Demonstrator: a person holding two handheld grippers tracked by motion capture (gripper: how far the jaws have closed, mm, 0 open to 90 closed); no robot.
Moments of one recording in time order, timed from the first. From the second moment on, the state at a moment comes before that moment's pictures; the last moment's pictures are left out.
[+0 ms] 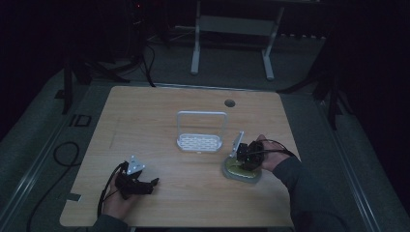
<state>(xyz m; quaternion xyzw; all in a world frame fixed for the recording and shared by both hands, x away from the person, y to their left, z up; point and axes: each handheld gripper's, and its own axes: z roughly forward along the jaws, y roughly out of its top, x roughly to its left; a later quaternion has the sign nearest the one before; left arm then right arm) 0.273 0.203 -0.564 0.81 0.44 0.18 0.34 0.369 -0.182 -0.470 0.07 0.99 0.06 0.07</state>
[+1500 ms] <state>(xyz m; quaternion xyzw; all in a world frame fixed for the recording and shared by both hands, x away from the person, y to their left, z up) 0.273 0.203 -0.564 0.81 0.44 0.18 0.34 0.365 -0.115 -0.449 0.02 0.99 0.09 0.12</state>
